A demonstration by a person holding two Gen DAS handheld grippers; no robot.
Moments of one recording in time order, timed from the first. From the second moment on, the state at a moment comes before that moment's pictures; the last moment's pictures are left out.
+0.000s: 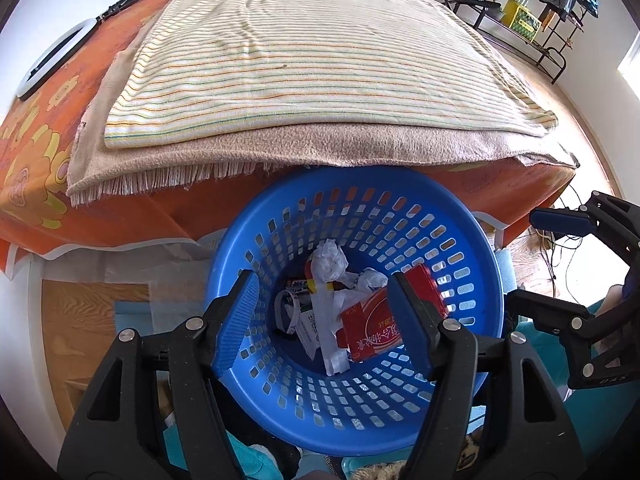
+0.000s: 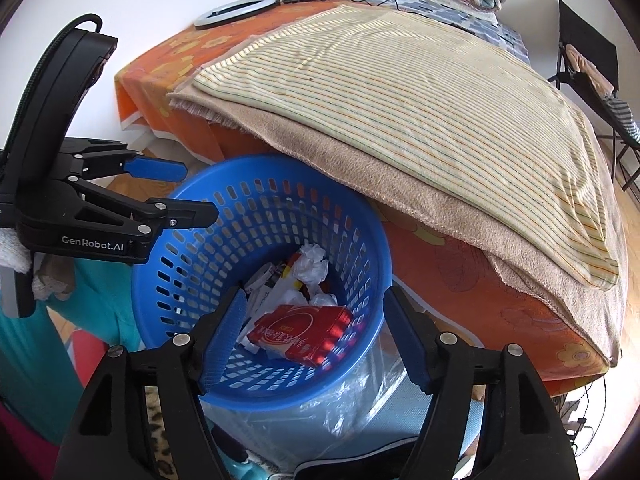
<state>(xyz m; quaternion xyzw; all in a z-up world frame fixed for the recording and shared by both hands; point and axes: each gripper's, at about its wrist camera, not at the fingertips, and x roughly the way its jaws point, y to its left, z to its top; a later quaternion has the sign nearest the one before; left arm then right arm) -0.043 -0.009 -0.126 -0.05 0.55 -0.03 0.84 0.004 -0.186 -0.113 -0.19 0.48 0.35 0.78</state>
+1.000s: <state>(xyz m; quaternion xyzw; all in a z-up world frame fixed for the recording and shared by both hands) 0.011 -0.007 0.023 -0.03 0.39 -0.04 0.92 0.062 -0.213 -0.013 -0.12 0.42 0.30 0.85</state>
